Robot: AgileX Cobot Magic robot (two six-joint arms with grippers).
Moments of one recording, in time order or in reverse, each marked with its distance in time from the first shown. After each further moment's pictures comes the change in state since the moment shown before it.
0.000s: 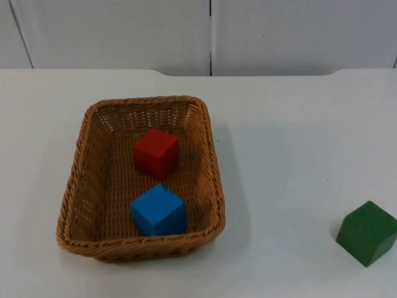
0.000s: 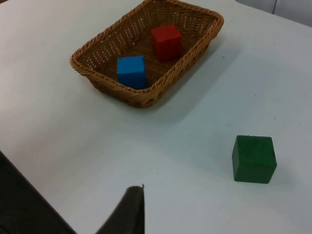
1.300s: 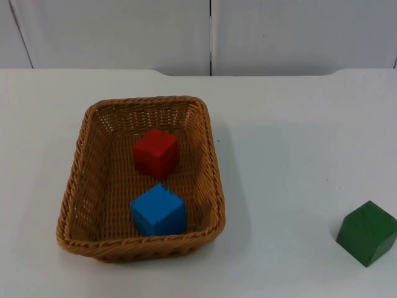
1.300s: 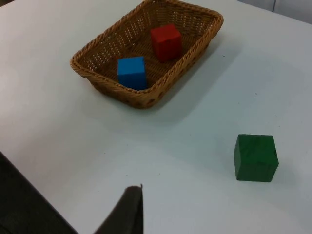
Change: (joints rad) right arm 0.000 0.000 0.000 -0.001 0.000 0.020; left arm 0.000 0.000 0.000 0.005 0.000 0.000
